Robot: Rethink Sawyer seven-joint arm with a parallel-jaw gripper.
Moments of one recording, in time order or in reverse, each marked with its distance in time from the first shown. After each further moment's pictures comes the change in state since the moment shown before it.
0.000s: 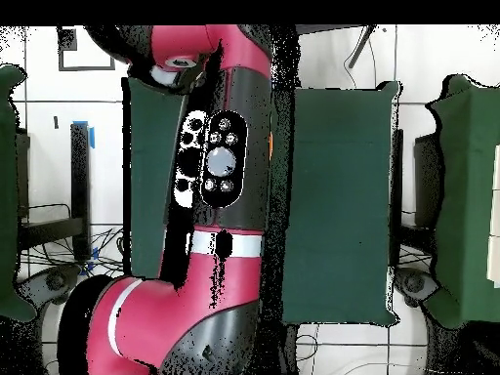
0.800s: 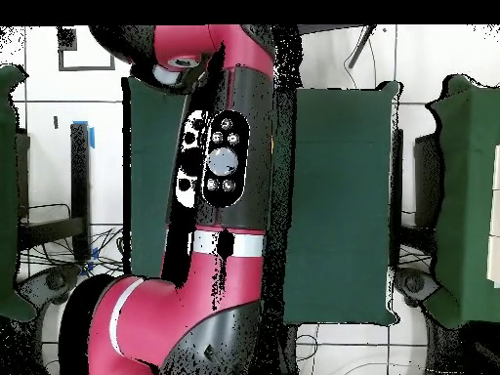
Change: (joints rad) arm -0.003 -0.001 0.000 0.000 -0.003 0.000 -0.001
